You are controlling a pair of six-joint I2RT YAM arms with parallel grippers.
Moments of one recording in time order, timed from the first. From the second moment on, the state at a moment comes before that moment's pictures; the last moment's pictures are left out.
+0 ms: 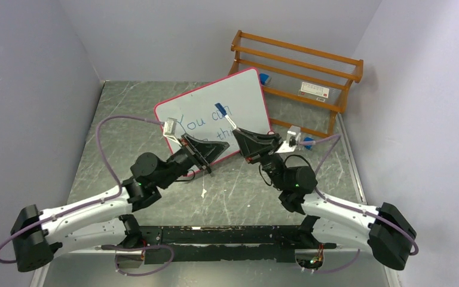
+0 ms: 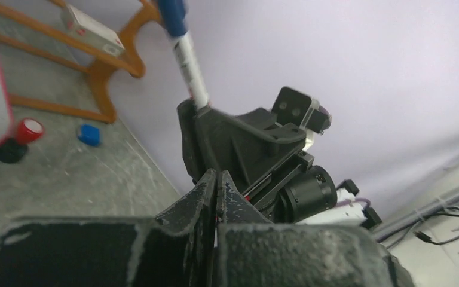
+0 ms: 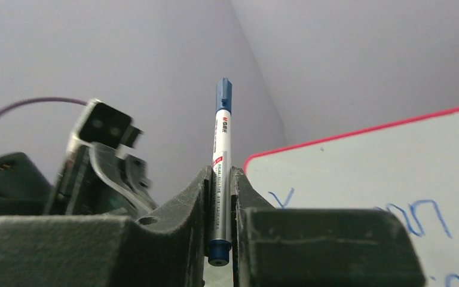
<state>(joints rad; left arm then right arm) -1.02 0.97 0.59 0.69 -0.07 -0.93 0.91 1.02 0.41 1.22 0.15 0.39</state>
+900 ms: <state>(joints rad) -0.56 0.97 1.16 -0.30 -0.36 -0.42 0.76 0.65 0.34 0.13 0.03 0.46</state>
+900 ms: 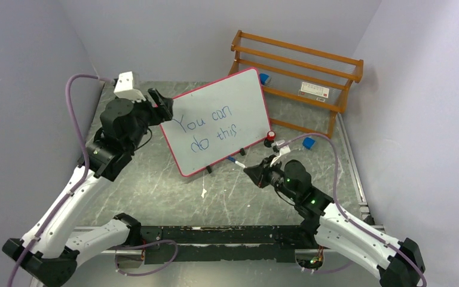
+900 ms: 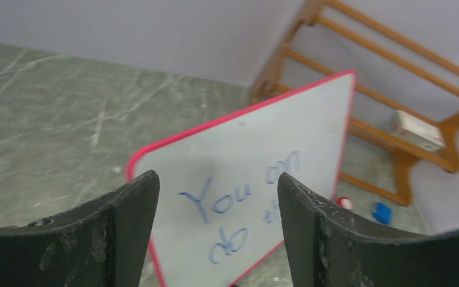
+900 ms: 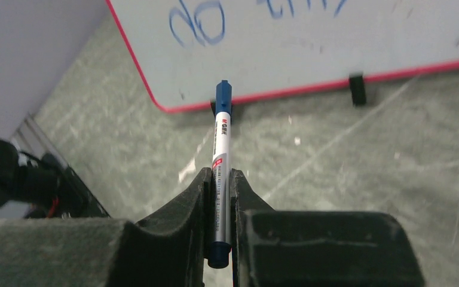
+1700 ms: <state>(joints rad) -0.42 0.32 0.74 -0.51 -0.28 -0.33 0.76 0.66 0.15 -0.04 0.00 0.67</state>
